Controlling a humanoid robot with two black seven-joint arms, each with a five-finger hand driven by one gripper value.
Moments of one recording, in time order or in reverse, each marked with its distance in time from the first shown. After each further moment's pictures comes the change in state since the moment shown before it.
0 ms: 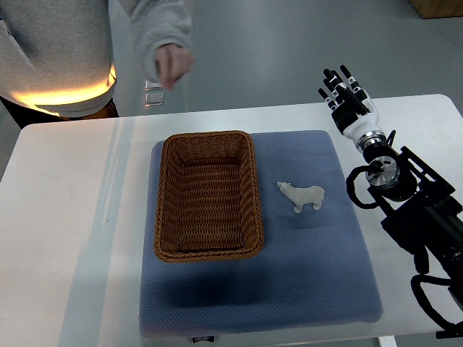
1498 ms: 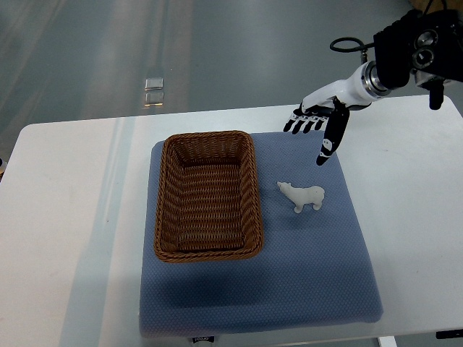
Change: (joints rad) left arm -0.001 0.000 0.001 -0.006 -0.001 -0.011 0.000; right arm 0.810 -0.543 -1.274 0.564 -0.467 0.494 -0.567
